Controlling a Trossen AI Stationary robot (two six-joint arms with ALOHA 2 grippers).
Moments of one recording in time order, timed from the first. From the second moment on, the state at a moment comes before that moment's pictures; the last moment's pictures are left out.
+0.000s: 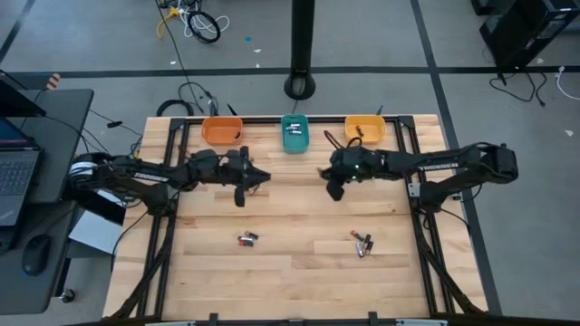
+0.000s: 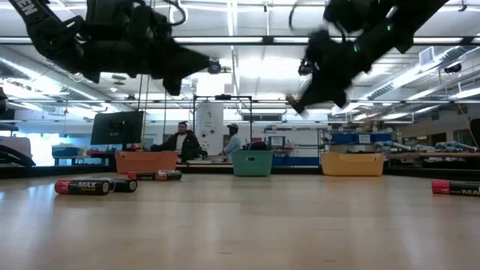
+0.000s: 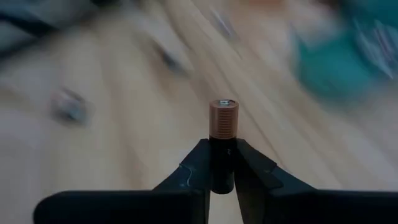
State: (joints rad) left arm 0.21 1.25 0.38 0.87 0.24 -0.14; right arm -0.16 1.29 0.70 -0.04 0.05 0.34
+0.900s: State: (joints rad) left arm 0.07 1.55 0.68 1.01 0.26 -0.11; right arm 0.06 1.39 0.70 0.51 0.14 0.10
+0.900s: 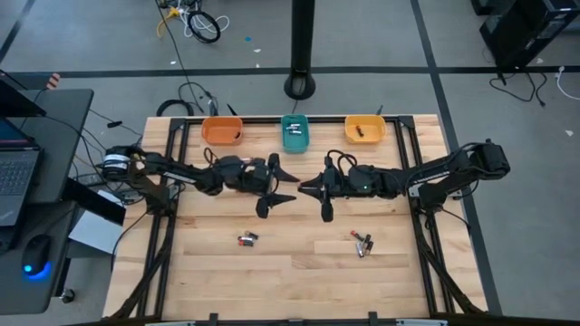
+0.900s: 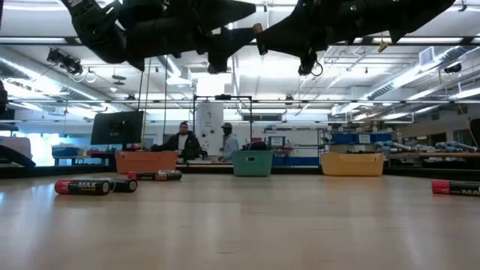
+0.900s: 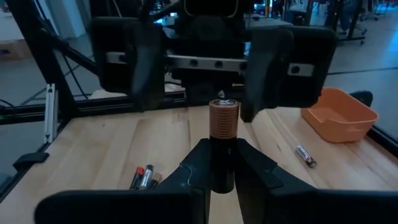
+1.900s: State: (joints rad) left arm 0.13 1.60 0.75 0.98 0.40 -0.13; right arm 0.07 1.39 0.71 0.53 0.19 0.08
